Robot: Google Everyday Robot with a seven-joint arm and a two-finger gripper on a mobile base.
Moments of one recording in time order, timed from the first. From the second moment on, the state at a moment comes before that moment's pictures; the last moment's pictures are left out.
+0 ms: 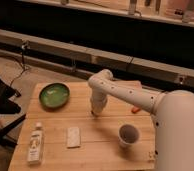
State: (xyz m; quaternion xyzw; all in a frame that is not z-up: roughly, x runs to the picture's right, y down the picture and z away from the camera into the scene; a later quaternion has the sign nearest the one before) arm 0.022 0.148 0.872 -0.30 -0.23 -0.48 0.79
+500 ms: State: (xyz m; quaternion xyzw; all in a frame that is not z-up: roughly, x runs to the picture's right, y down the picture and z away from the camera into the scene) arm 0.030 0.143 0.871 -0.30 -0.22 -0.47 0.80
